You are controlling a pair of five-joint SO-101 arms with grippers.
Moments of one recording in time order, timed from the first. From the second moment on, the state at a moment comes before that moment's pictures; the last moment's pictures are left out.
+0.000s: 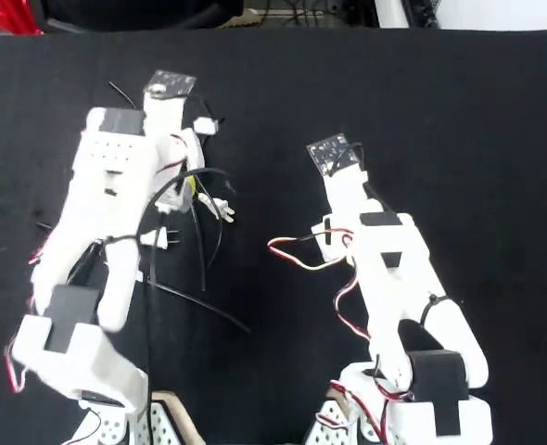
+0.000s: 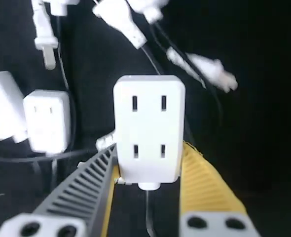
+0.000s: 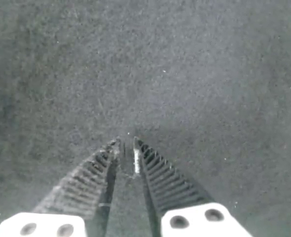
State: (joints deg) left arm 2.6 3.6 -4.6 89.1 -9.2; right arm -3.2 -13.2 52.2 38.4 18.4
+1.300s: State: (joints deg) left arm 10.5 -64.8 75.3 76.3 -53.0; right arm -2.6 -13.2 52.2 37.0 18.4
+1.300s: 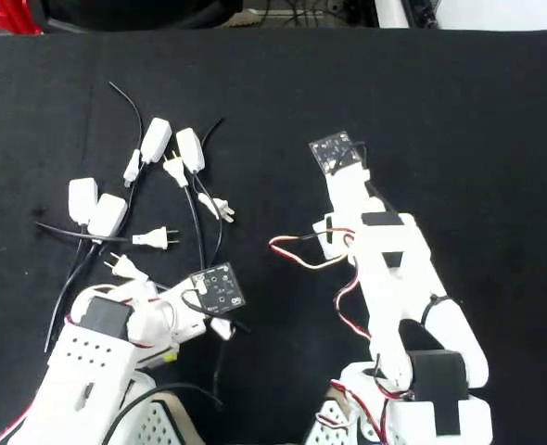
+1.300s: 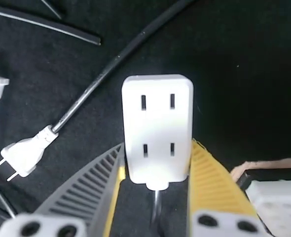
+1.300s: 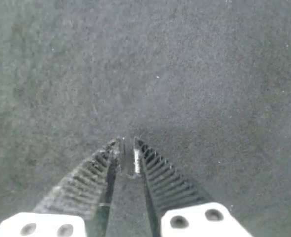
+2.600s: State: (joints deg) left arm -24.7 -100.4 71.1 74.3 -11.1; right arm -20.5 7.0 18.3 57.6 26.3
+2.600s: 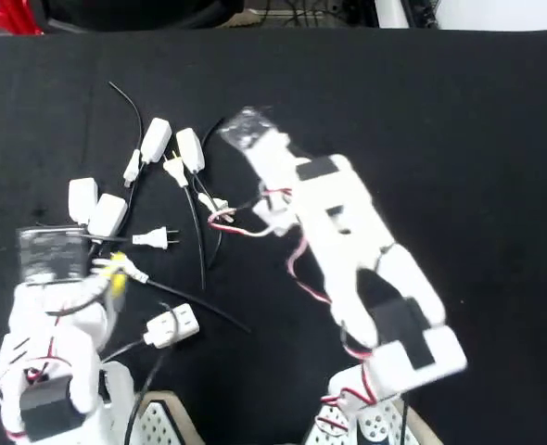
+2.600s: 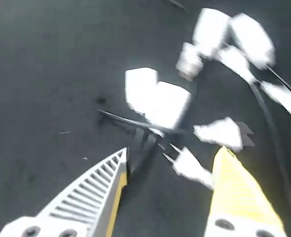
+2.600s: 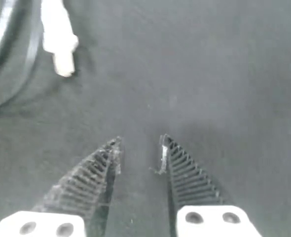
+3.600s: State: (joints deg) left arm -31.1 -103.7 96.3 62.5 -18.2; right arm -25.8 31.6 -0.8 42.5 21.1
